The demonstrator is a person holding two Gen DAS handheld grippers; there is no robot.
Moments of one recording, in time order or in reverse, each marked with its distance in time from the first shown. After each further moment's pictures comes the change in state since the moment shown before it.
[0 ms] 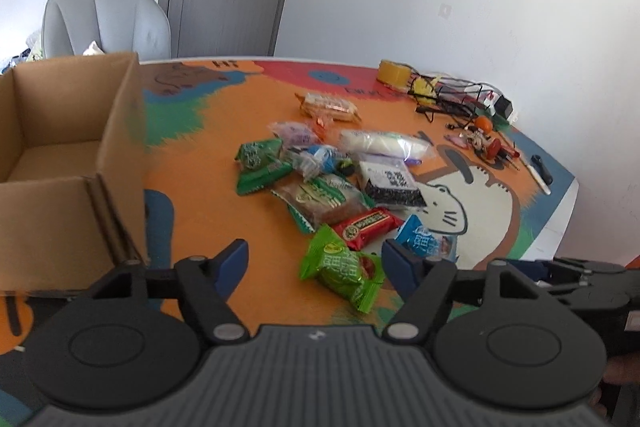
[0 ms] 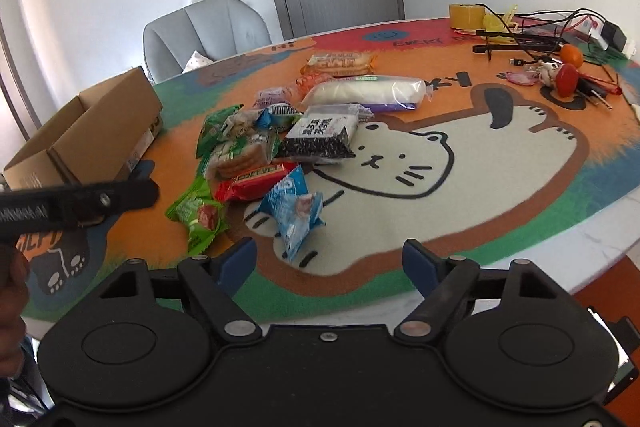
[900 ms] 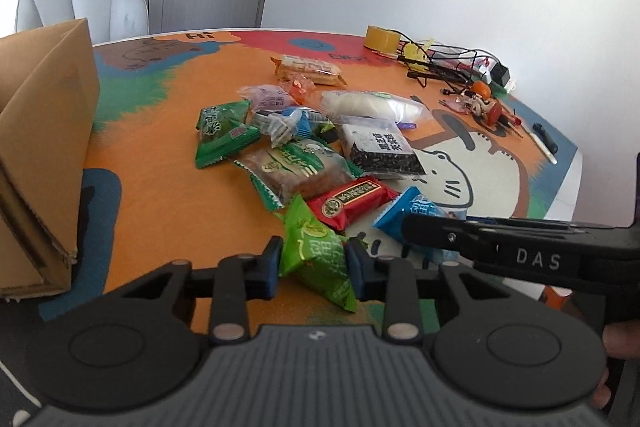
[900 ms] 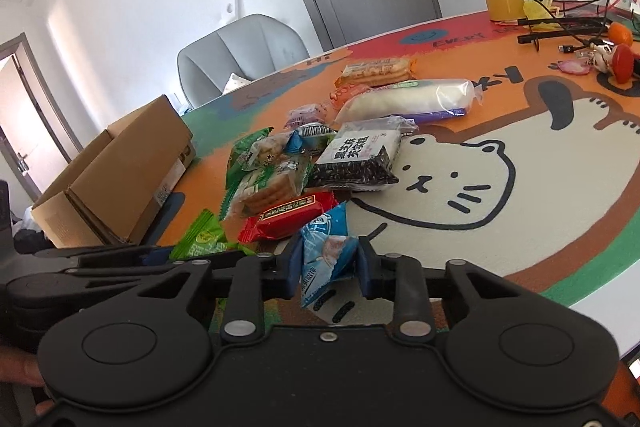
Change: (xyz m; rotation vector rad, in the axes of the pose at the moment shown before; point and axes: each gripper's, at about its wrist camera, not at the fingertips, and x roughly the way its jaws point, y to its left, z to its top) left arm 0.042 -0.013 -0.012 0.034 0.055 -0.024; right arm 0.030 -0.014 0.012 0.073 -0.029 0.179
